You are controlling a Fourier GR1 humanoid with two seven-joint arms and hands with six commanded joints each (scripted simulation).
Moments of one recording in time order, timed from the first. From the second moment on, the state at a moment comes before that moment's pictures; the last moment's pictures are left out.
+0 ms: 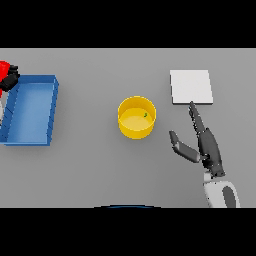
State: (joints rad) left arm -0.64 0.57 -0.06 -0.90 -0.16 0.15 0.41; right arm 0.08 -0.09 0.13 -1.69 0.21 0.01 -0.16
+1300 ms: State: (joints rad) left arm -0.48 0.60 -0.10 -1.17 -0.07 -0.02 0.44; right arm -0.08 -0.25 0.24 -1.65 0.44 0.09 -0.07
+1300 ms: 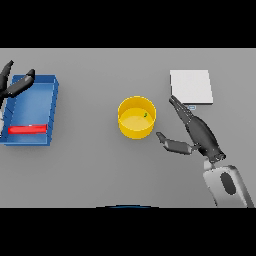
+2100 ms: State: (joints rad) left arm -0.46 0.60 -0.09 -1.20 -0.04 -0.04 0.44; right arm -0.53 -0.39 0.58 -1.33 0.82 0.33 -0.21
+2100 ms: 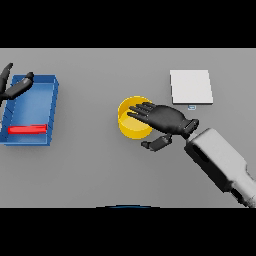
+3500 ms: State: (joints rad) left arm -0.47 0.62 -0.10 -1.16 -0.06 -0.06 0.42; right arm -0.72 -0.32 0.70 -1.10 0.86 0.48 -0.22
